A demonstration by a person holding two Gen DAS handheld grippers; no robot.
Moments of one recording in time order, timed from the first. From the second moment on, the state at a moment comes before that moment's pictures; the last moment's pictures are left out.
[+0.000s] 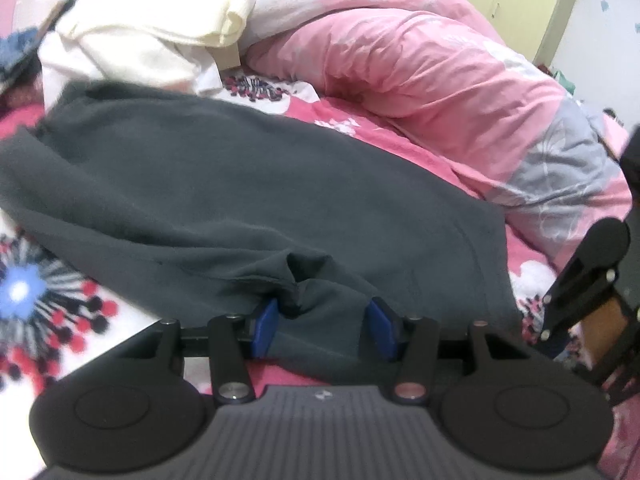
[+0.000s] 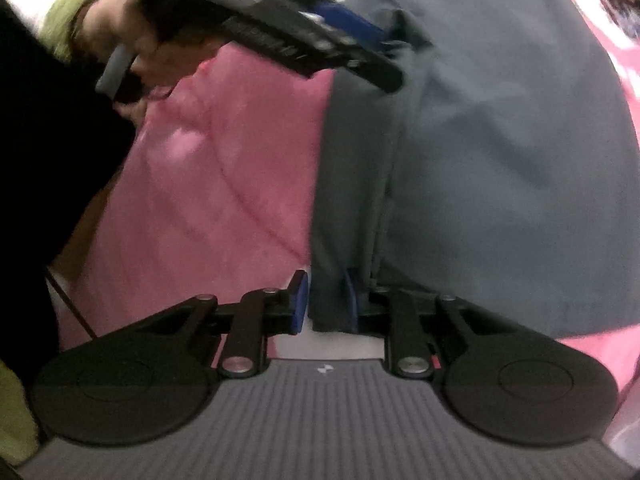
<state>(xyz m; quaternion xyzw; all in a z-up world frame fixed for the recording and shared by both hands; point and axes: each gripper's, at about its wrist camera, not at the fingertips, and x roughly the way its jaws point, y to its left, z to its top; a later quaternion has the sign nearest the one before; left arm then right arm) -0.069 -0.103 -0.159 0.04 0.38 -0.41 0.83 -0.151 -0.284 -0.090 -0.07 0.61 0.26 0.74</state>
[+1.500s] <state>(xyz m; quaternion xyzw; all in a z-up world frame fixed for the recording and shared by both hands) -0.111 -0.189 -0.152 0.31 0.33 -0.69 0.57 -0.130 -0.351 -0.078 0.12 0.57 0.19 0.79</state>
